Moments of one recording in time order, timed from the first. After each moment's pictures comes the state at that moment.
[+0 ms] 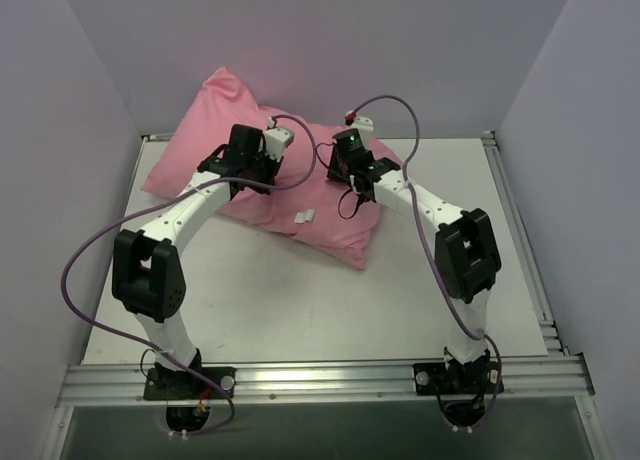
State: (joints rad) left arm -0.38 1.79 1.55 -0.51 0.10 0.17; right arm 0.55 2.00 1.65 -0.30 0.31 0.52
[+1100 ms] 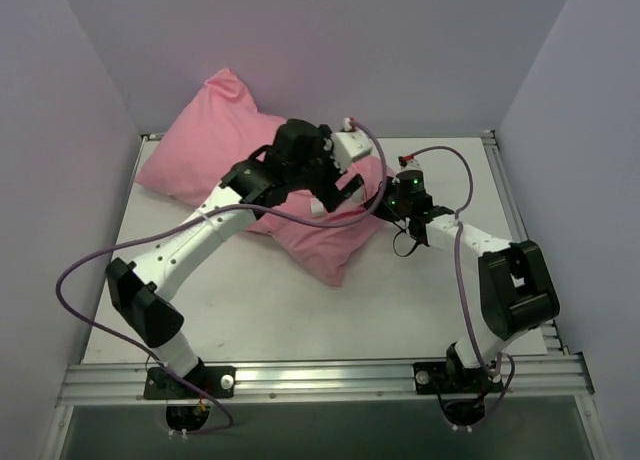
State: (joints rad) left arm -0.67 1.67 1.77 -0.61 0.12 0.31; right arm 0.33 1.62 0.92 0.10 -0.08 0.63
